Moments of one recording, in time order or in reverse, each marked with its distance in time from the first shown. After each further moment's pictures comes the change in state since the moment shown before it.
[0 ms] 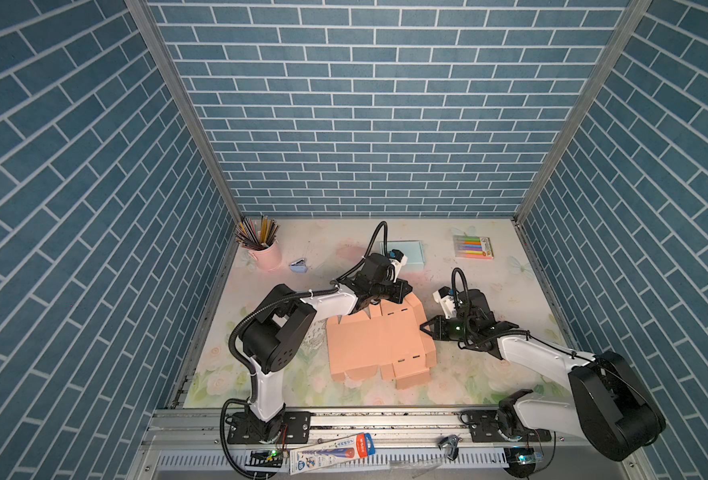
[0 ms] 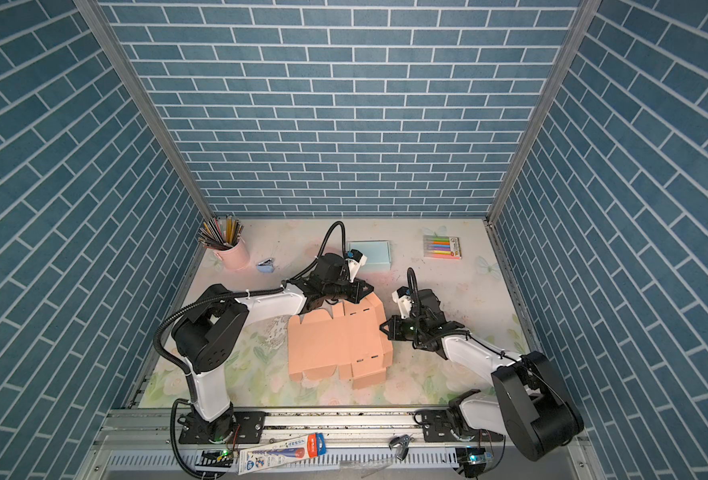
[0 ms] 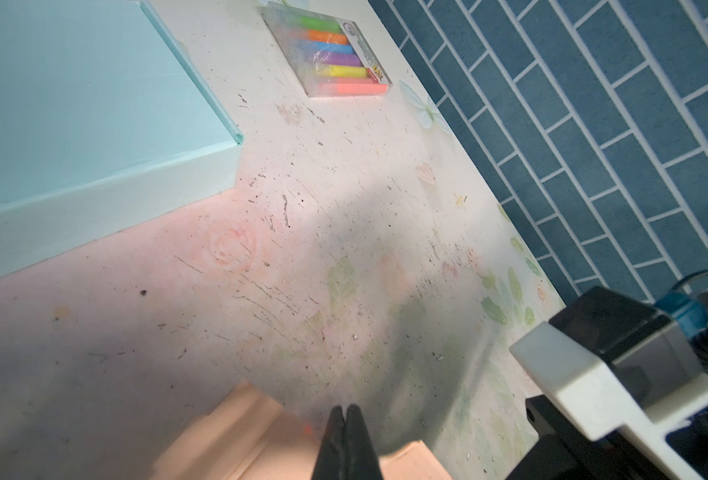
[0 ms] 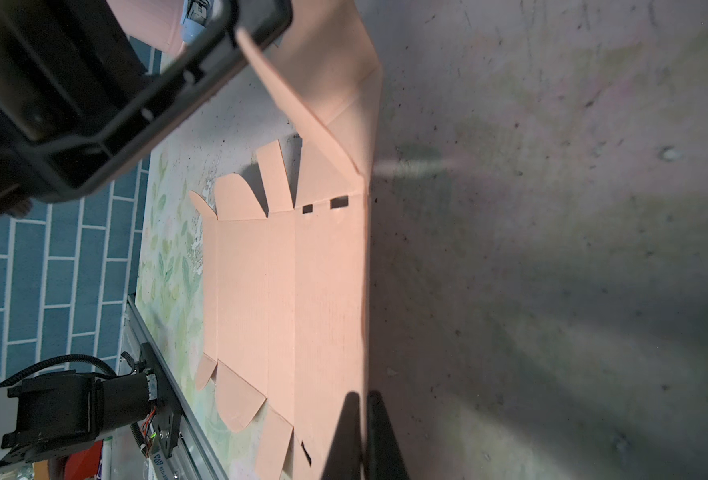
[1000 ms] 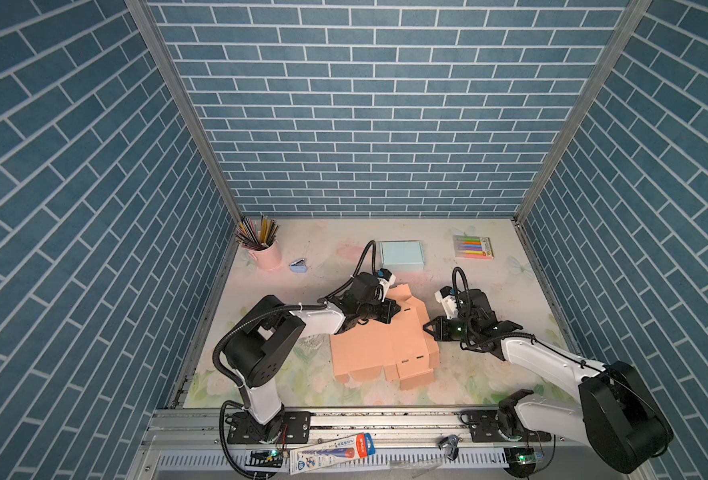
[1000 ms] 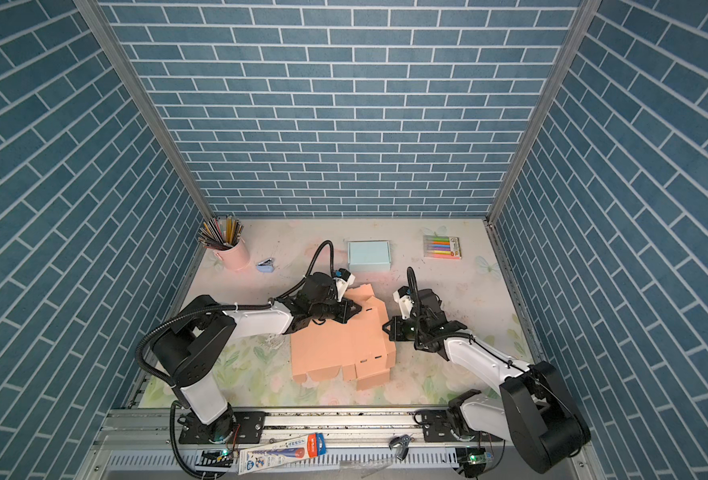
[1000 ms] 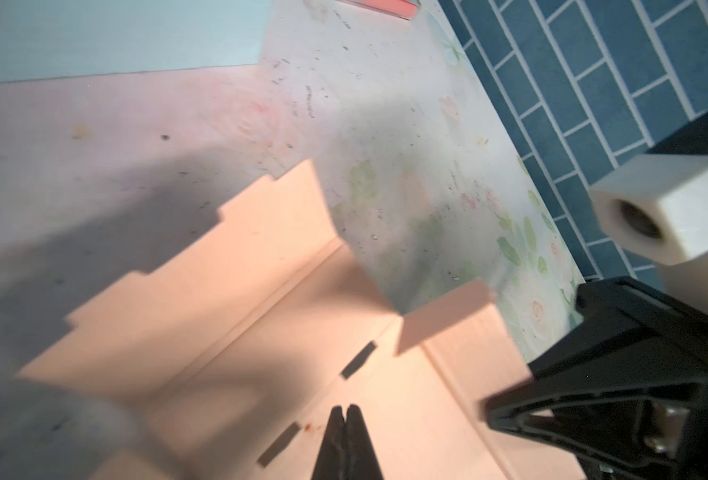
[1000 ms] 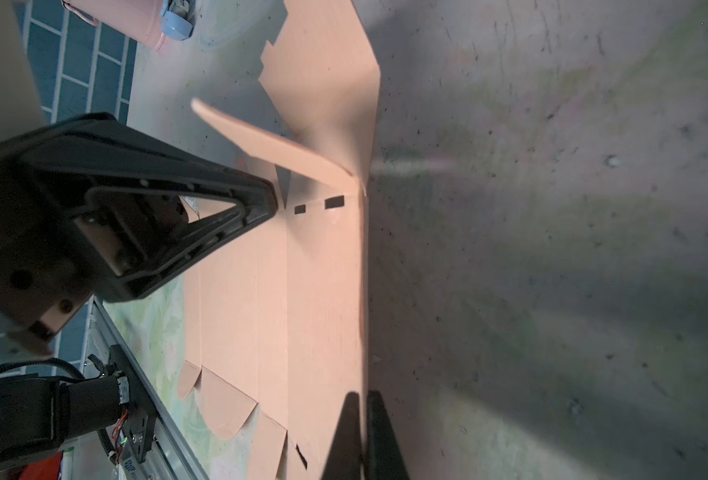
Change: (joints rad) left arm 0.006 -0.138 -0.279 0.076 -0.014 -0.038; right arm 0.016 -0.063 0.024 -0.107 0.073 -0.047
